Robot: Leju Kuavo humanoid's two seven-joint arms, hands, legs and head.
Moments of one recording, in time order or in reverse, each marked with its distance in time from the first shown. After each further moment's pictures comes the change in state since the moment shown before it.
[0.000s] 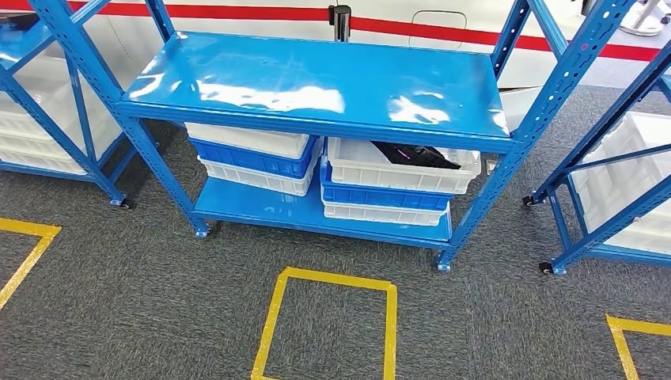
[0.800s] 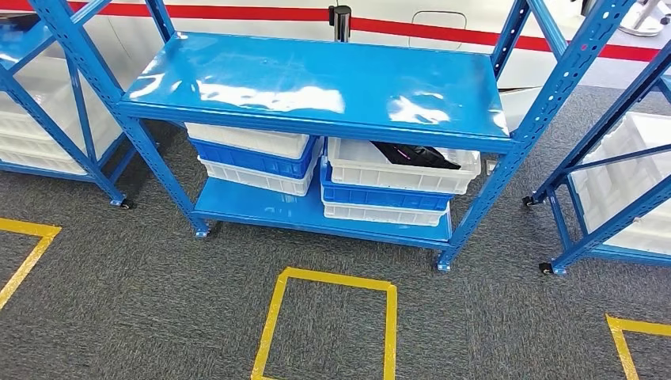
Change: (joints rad) left arm 0.086 0.023 -0.499 -0.068 0.104 0.126 0.177; right arm 0.075 -0.032 0.388 -0.060 0.109 -0.083 0.089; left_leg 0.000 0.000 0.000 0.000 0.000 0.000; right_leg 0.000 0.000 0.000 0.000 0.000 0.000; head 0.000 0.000
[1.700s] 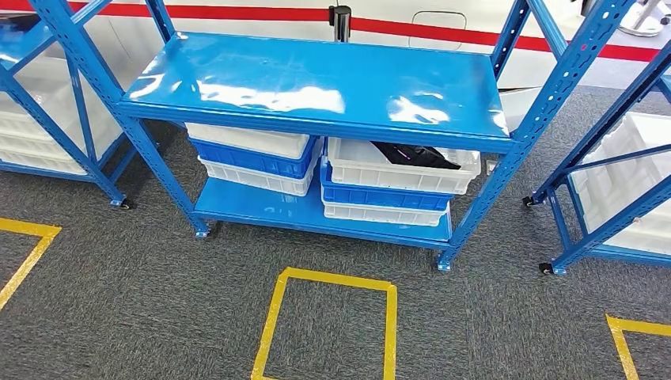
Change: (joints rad) left arm 0.135 0.048 -0.646 -0.110 0.367 0.010 0.253; right arm 0.110 -0.075 0.354 -0.120 -0.149 0.080 0.052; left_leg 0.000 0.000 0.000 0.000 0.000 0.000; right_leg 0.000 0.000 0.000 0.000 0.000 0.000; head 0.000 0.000
